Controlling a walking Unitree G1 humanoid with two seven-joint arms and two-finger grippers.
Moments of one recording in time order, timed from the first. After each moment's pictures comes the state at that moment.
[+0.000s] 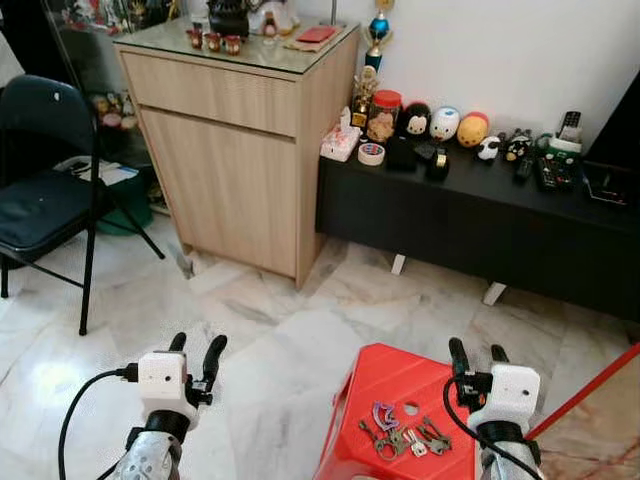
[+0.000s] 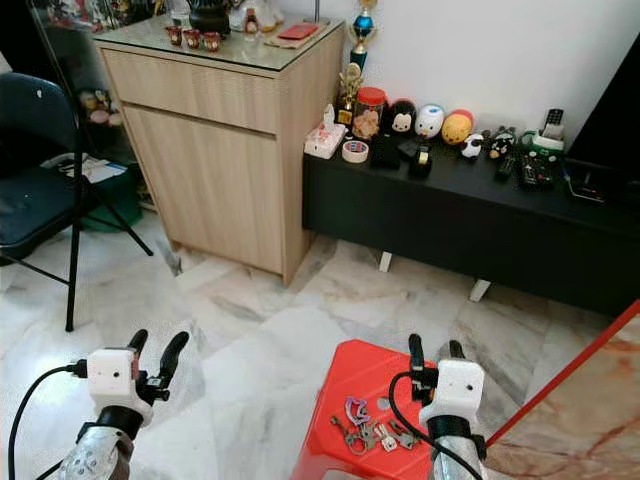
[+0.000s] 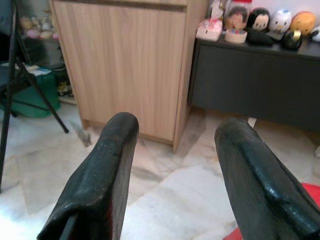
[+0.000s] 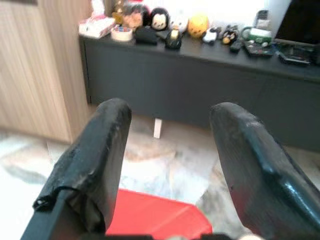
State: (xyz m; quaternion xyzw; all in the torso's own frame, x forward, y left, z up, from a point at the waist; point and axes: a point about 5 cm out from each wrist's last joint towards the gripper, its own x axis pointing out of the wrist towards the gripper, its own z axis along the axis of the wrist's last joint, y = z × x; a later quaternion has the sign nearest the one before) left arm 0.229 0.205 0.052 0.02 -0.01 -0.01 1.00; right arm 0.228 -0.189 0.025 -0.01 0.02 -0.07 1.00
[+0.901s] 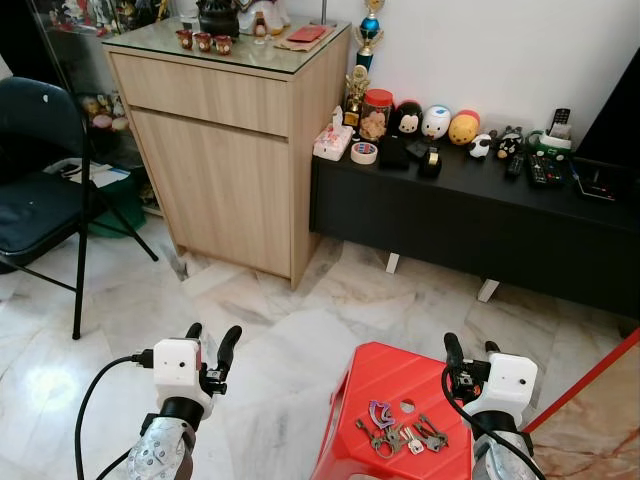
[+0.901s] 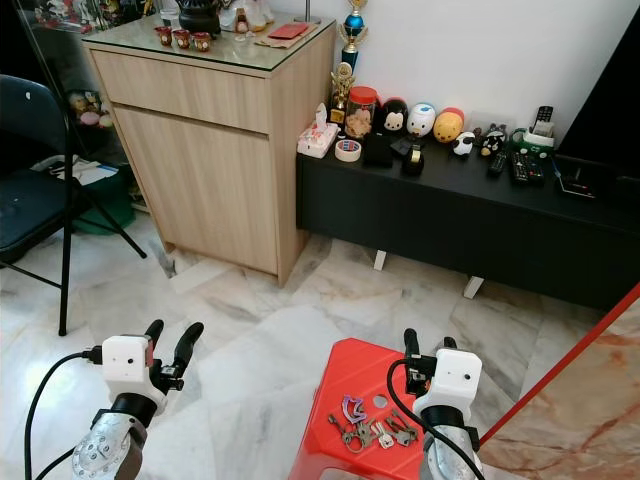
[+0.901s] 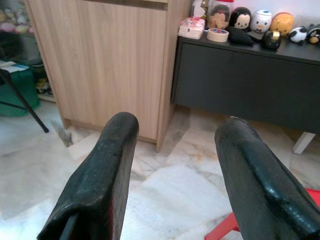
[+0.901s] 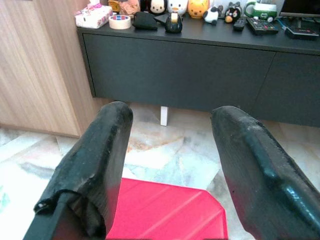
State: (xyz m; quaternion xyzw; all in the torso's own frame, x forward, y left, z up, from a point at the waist) left arm 0.236 0.190 0.058 0.00 0.01 -0.03 1.00; right arm 0.232 -0.178 0.027 0.03 0.06 -0.06 1.00
